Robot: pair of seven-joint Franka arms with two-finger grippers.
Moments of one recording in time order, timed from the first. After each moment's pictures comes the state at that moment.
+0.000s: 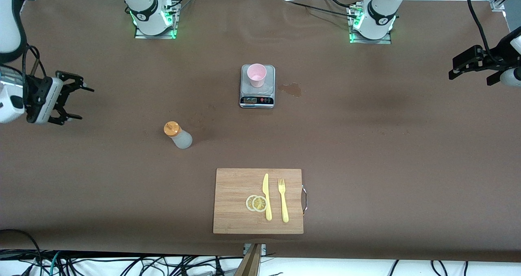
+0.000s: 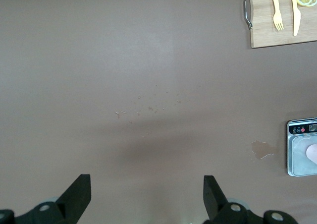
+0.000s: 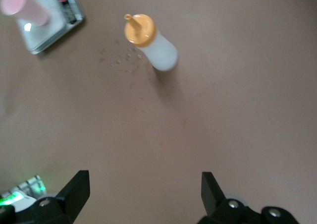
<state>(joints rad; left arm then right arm) 0.00 0.07 0.00 -1.40 -0.05 1.42 0.10 0.15 0.10 -0.28 -1.77 0.26 1.69 -1.16</state>
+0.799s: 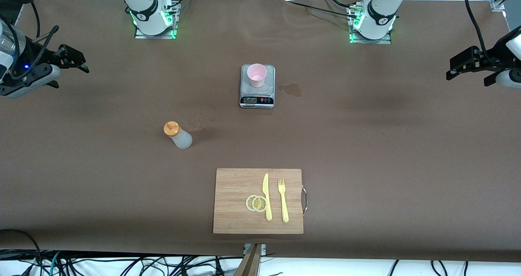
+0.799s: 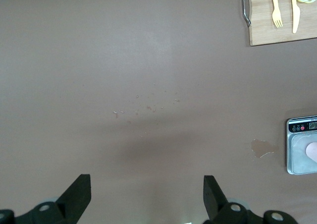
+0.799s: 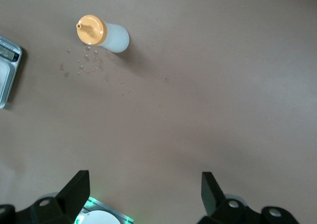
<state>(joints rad) 0.00 0.08 -0.01 -1.40 -0.05 1.41 0.10 0.21 -0.05 -0.19 -1.74 0.01 1.59 -0.43</state>
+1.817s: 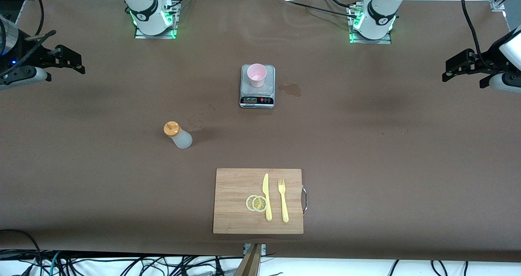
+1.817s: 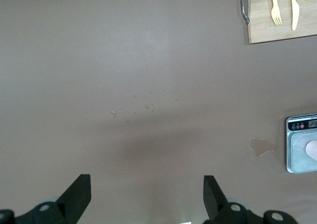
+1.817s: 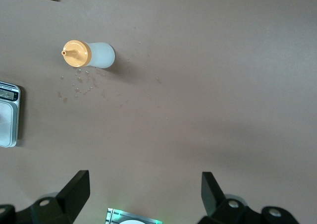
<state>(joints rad) -0.01 0.09 -0.01 -1.40 -0.05 1.41 0.10 0.21 -0.05 -0.20 -1.70 0.02 1.56 -0.22</state>
